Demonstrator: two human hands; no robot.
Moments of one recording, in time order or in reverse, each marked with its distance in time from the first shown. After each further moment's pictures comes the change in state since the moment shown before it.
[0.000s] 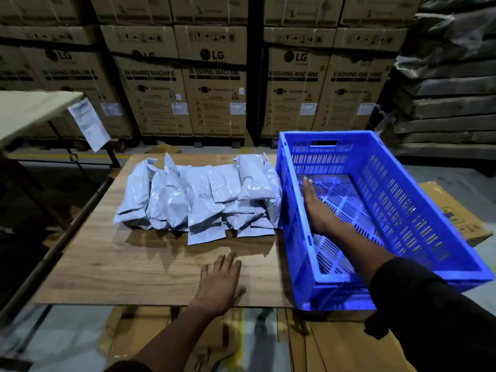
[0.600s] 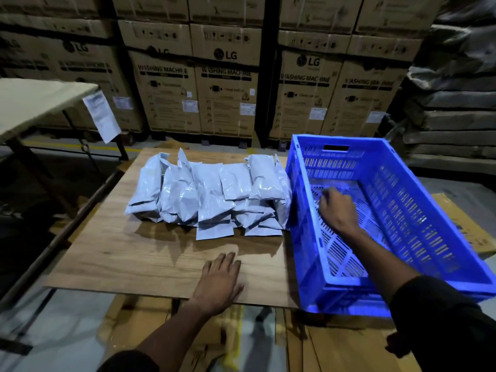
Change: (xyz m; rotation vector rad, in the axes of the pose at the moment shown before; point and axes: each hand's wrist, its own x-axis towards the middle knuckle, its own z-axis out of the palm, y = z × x) left_hand -0.013 -0.021 -0.001 0.000 -0.020 0.026; right_hand -0.015 -0.024 -0.026 0.081 0.389 0.322
